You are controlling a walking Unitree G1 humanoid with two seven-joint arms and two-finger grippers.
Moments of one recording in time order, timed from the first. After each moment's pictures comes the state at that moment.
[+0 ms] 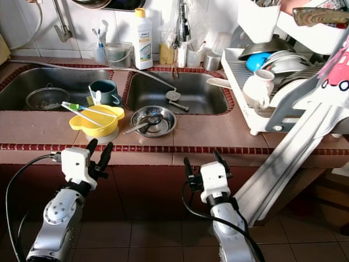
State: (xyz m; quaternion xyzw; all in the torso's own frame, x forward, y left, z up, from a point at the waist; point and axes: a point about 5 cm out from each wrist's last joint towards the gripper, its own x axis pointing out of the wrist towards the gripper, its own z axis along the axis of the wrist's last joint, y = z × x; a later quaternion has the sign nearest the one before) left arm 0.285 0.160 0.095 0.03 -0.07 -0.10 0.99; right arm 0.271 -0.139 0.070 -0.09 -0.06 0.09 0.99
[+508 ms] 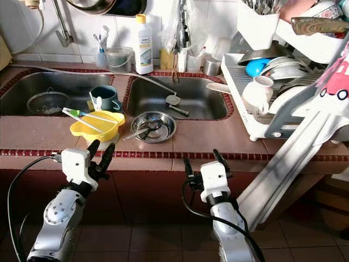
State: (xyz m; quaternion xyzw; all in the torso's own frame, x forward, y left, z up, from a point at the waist) left arm 0.285 0.158 0.094 0.01 -0.07 -0.11 0.99; right arm 0.273 -0.139 0.072 -0.09 -0.06 0.09 0.99
